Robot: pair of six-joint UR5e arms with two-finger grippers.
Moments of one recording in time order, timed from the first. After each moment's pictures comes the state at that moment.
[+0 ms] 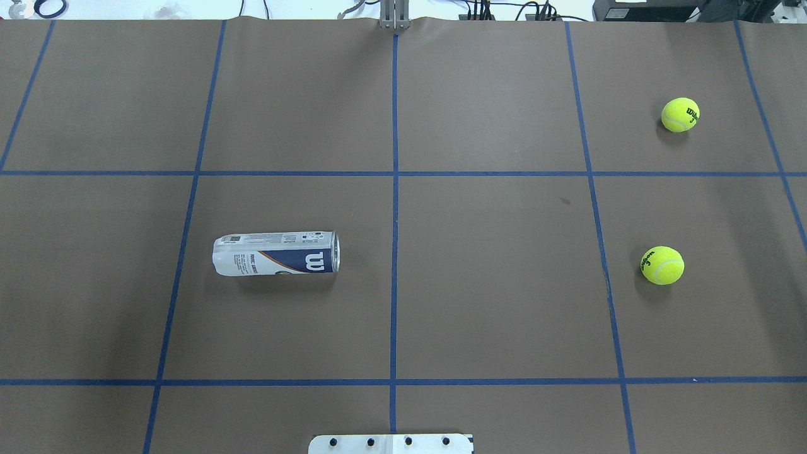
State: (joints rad) left arm -1.55 -1.52 -1.67 -1.56 -2.36 0.24; right arm 1.51 -1.59 1.62 -1.49 2.23 0.08
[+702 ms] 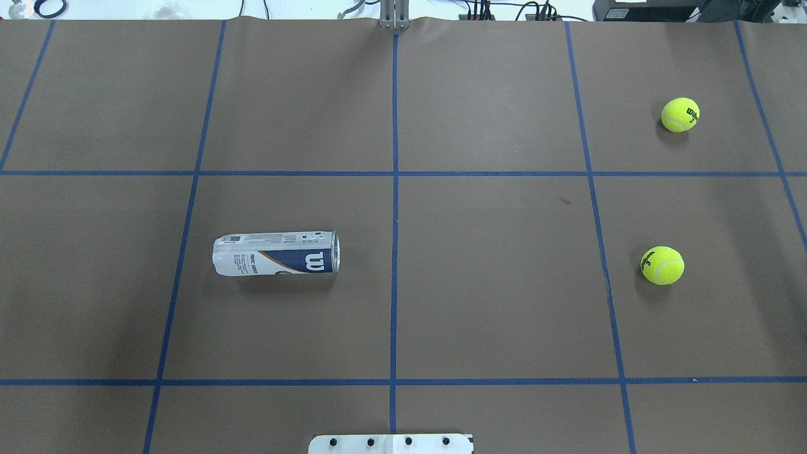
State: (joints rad) left arm -1.55 -1.52 -1.70 -1.56 -2.36 0.24; right arm 1.50 -1.59 1.63 -1.48 2.24 0.08
